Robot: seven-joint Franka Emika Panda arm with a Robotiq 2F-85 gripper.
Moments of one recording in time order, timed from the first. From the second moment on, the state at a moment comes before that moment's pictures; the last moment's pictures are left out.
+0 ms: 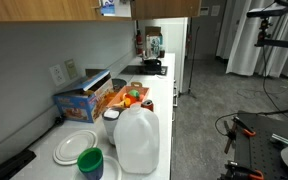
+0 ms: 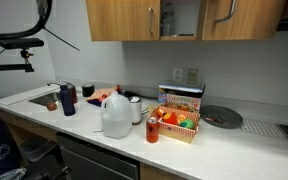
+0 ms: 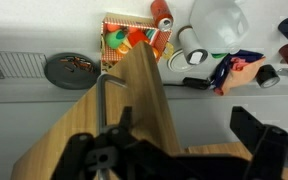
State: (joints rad) arm -0.21 -0.30 -0.42 -1.82 0.49 1.65 -1.16
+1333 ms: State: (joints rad) arm -0.21 -0.26 -0.47 -1.84 0.72 1.55 -1.26
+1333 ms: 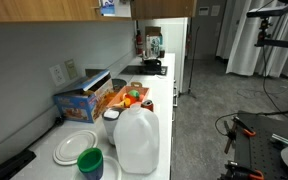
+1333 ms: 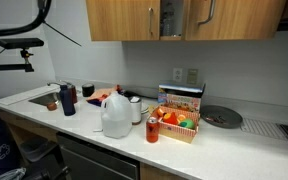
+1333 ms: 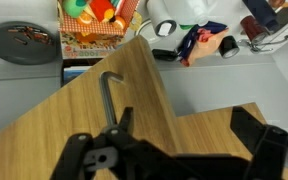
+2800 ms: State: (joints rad) arm -0.21 -0.19 -0.29 -1.87 0.91 1.52 -1.43
